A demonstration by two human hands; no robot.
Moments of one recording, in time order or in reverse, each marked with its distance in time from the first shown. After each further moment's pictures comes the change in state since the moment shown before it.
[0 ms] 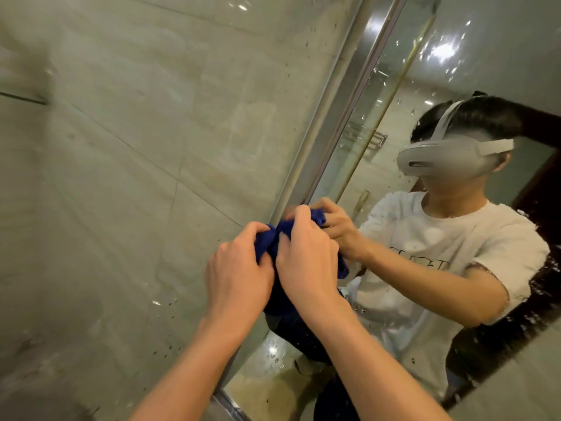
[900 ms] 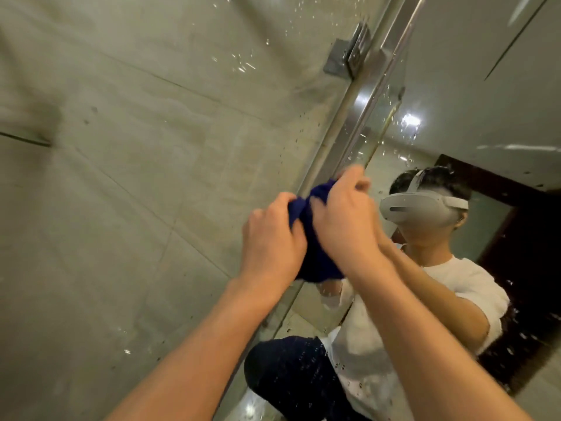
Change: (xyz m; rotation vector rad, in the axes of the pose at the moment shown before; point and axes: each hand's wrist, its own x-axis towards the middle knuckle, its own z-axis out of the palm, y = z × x) left_hand 0.062 0.099 -0.041 -0.220 0.143 0.269; right_hand 0.083 -0.032 -0.112 0.034 0.172 -0.111
